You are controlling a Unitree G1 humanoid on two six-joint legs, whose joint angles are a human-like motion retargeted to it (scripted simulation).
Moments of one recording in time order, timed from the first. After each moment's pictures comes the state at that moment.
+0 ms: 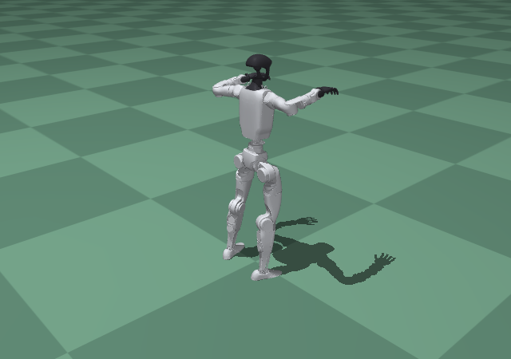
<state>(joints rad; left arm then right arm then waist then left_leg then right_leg) 0.64 1.42 0.85 -0.27 -0.12 -0.37 -0.04 0.72 -1.45 -0.95 -0.23 0.02 -0.25 0.15 0.03 -0.07 0.00 0.09 0.10 0.37 -0.02 -0.12 -0.23 0.03 -0.18 -0.25 0.06 -0.02 0.26</state>
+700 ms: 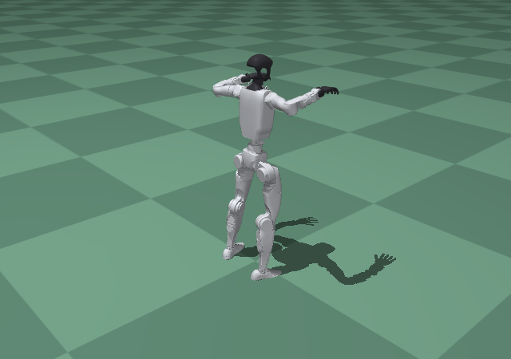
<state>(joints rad) 0.53 1.43 0.74 -0.26 -0.12 -0.37 -0.05 0.88 -1.44 -1.12 -0.25 0.03 -0.25 0.14 0.06 -0.05 0.01 0.08 0.10 0.37 -0.01 -0.12 -0.23 0.03 -0.18 -0.25 0.05 -0.02 0.26</state>
